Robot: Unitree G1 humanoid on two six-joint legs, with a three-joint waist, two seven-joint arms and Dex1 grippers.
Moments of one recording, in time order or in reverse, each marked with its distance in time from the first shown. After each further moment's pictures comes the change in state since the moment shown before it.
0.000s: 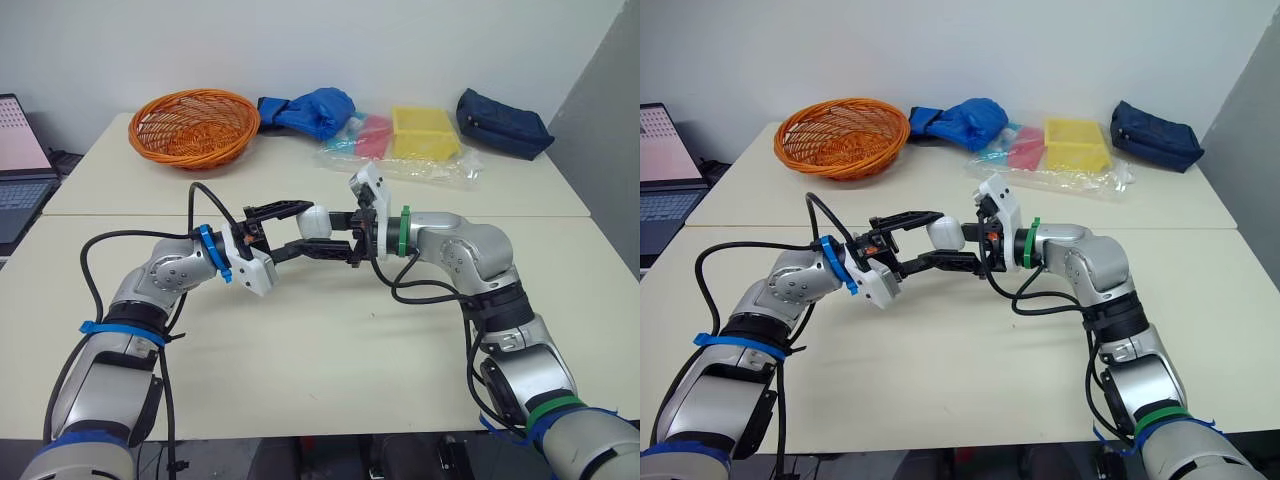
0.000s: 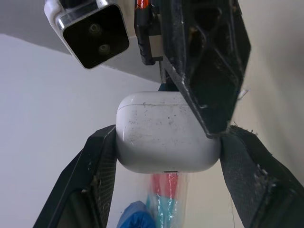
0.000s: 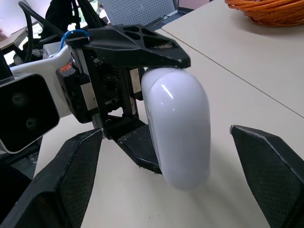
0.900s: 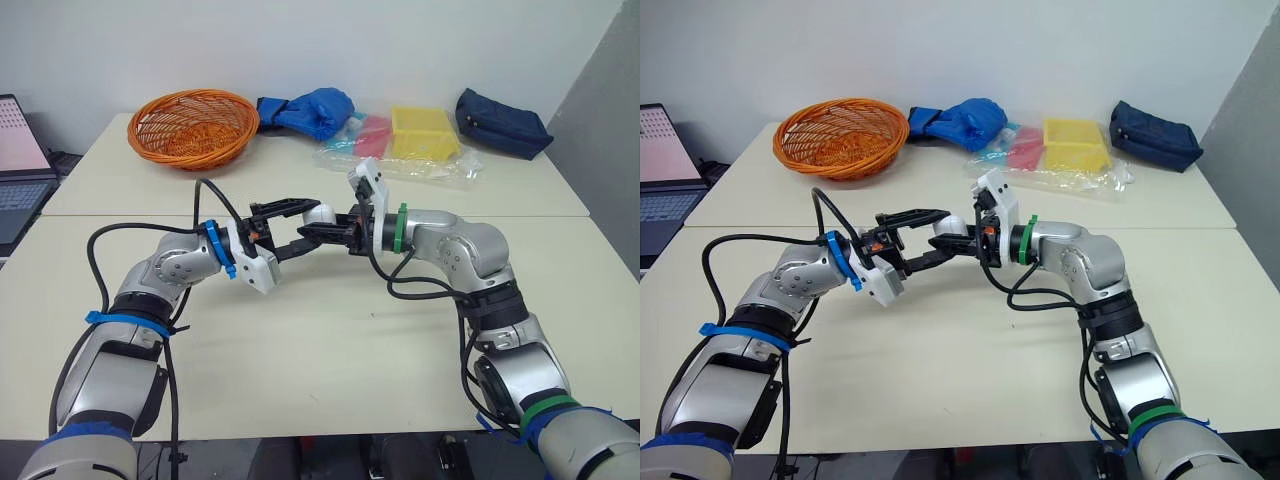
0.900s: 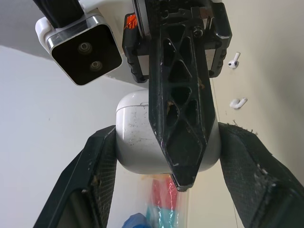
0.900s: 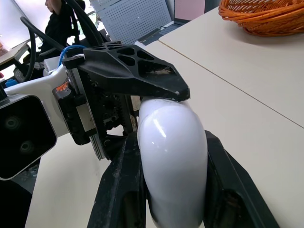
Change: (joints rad) left arm -0.037 -0.012 -0.037 0.048 -0.002 -0.024 -0.001; right arm -0.011 0.020 -0.014 0.021 0.005 -0.017 -0.025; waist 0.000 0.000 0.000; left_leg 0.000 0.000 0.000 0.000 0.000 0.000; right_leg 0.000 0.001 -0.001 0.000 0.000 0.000
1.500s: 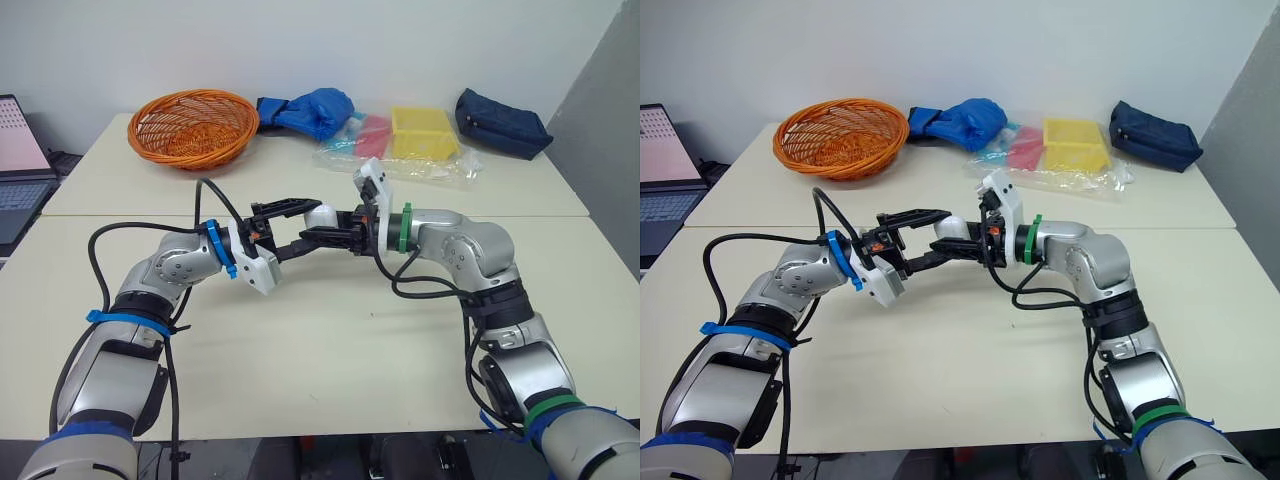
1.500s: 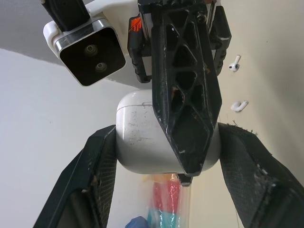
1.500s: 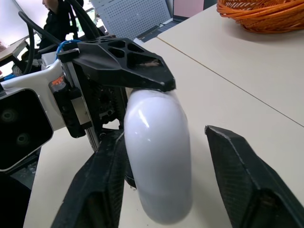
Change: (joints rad) left arm -0.004 0.000 -0.004 0.000 -0.004 -0.005 0.000; right arm 0.002 -0.032 0.001 -0.002 0.001 0.003 0.013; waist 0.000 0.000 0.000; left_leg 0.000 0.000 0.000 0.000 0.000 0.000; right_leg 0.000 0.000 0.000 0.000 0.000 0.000
